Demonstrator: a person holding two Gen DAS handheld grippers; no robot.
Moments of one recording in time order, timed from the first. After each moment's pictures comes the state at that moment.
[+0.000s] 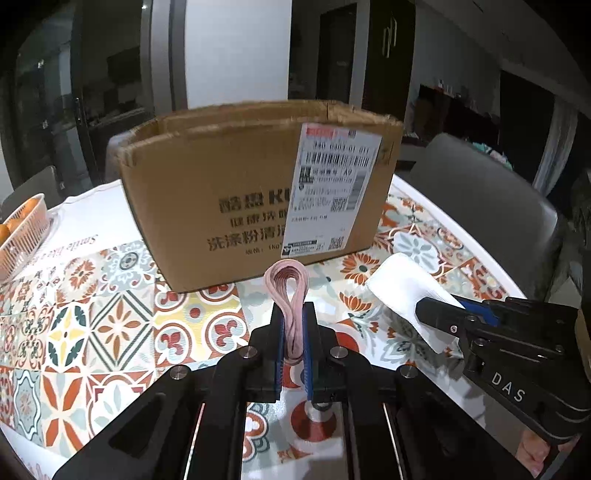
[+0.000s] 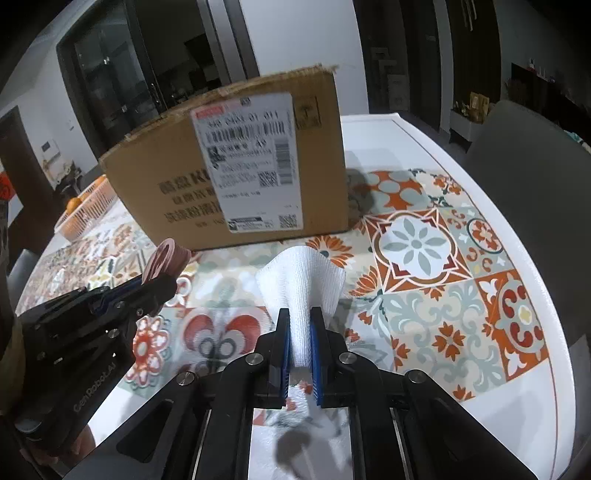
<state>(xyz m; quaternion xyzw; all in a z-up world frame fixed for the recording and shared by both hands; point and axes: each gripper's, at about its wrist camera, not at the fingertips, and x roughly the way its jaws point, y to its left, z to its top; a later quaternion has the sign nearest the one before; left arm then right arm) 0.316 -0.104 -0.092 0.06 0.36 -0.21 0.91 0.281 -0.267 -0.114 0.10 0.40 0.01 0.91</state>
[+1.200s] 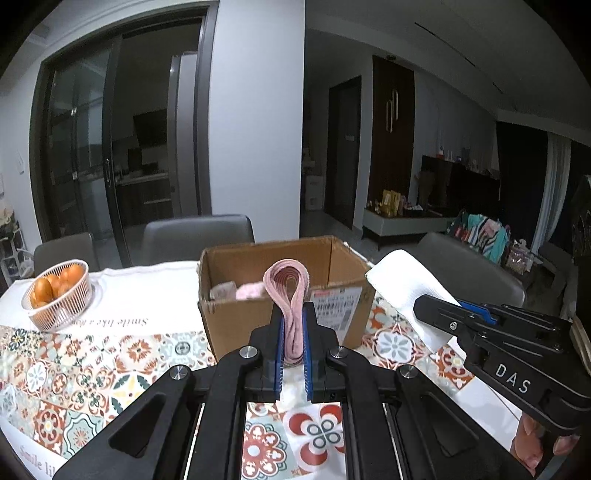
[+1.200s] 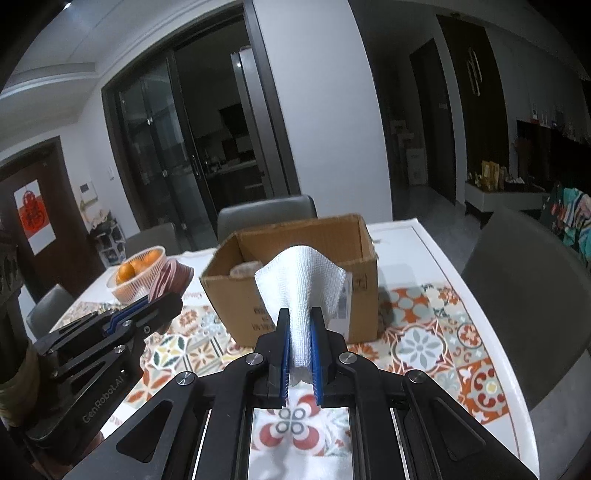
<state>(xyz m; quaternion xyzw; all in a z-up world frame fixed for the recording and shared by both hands) 0.272 -0.072 0.029 0.03 0.22 -0.20 0.96 0.241 -0.246 0.015 0.10 0.25 0.04 0.96</state>
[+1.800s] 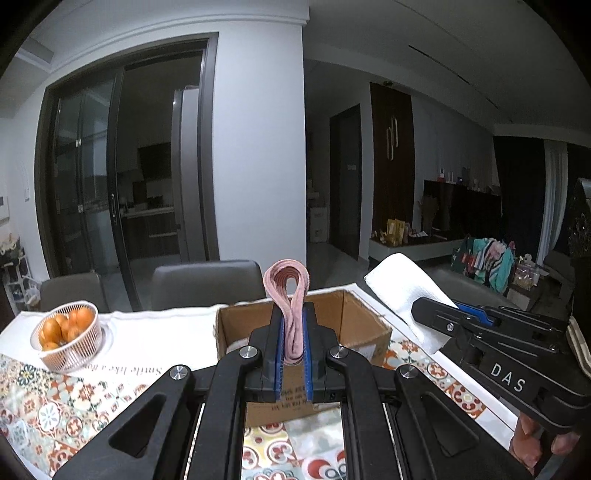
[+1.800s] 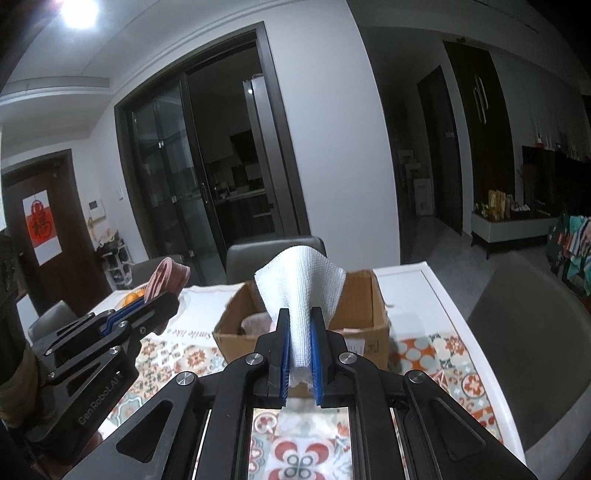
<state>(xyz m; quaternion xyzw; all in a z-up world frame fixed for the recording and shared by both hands) 0.291 -0.066 0.068 0.04 0.15 -0.19 0.97 0.264 -0.246 0.050 0.09 0.19 0.05 0.98</state>
